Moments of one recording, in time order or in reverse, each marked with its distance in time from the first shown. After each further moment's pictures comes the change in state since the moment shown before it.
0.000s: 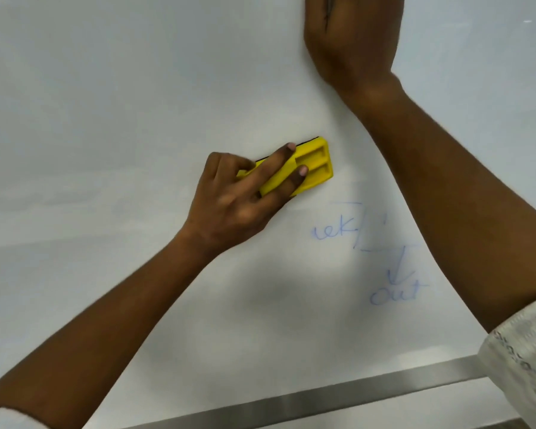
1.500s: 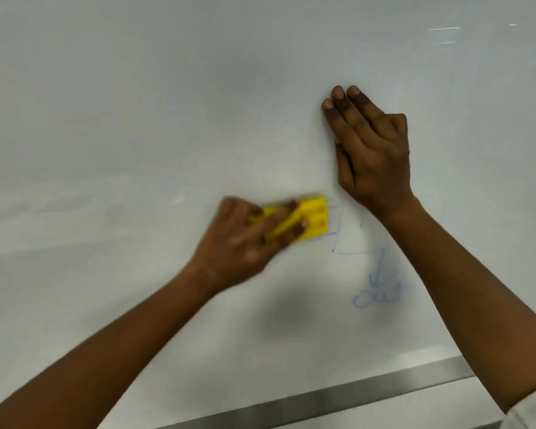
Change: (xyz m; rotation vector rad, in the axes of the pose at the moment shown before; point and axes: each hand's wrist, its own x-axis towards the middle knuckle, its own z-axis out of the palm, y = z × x) left_hand -0.037 0.050 0.023 -0.122 -0.117 0.098; right_hand -0.120 0.092 -0.038 -0.069 -0.123 -0.370
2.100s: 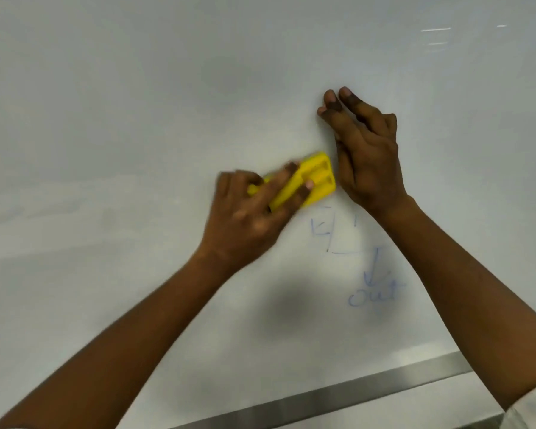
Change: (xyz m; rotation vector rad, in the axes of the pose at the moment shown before) left_hand 0.039 -0.002 0.013 0.106 0.095 -0.138; right_hand 0.002 -0.001 -0.007 0.204 -0.095 0.128
